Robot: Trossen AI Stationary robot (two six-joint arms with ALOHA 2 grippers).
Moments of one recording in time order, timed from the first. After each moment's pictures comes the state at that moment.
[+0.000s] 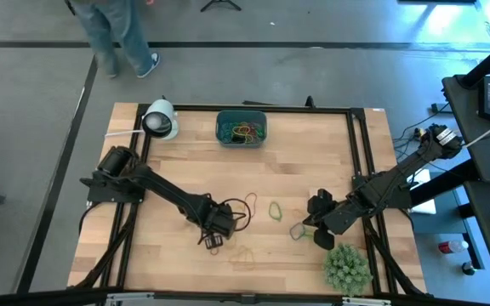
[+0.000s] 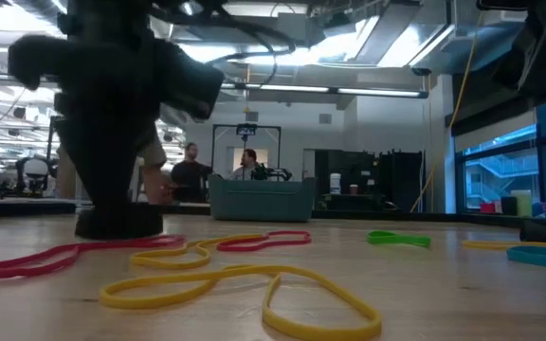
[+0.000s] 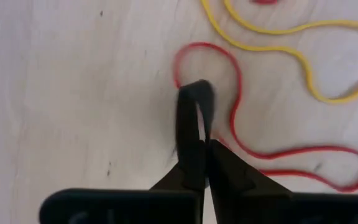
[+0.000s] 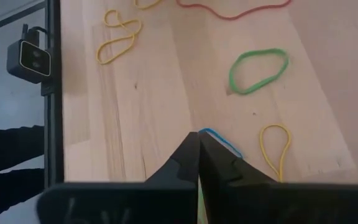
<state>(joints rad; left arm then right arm) -0.39 1.88 1.23 -0.81 -0.08 -0.73 0.63 1.19 0.77 -0.49 0.27 0.84</state>
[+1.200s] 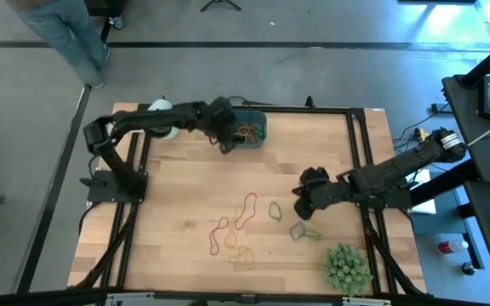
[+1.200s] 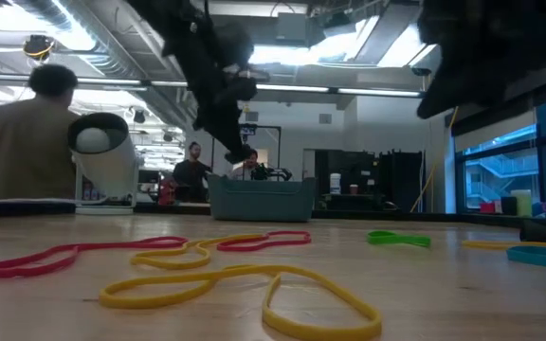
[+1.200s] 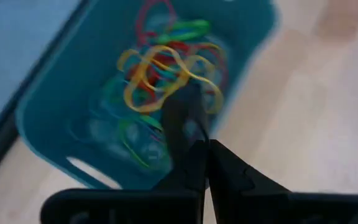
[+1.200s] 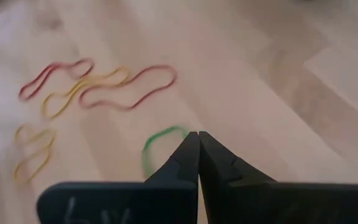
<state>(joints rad) 0.46 1.66 1.23 -0.58 -0.01 -0.06 0.38 1.19 0.77 -0.49 0.44 0.90</state>
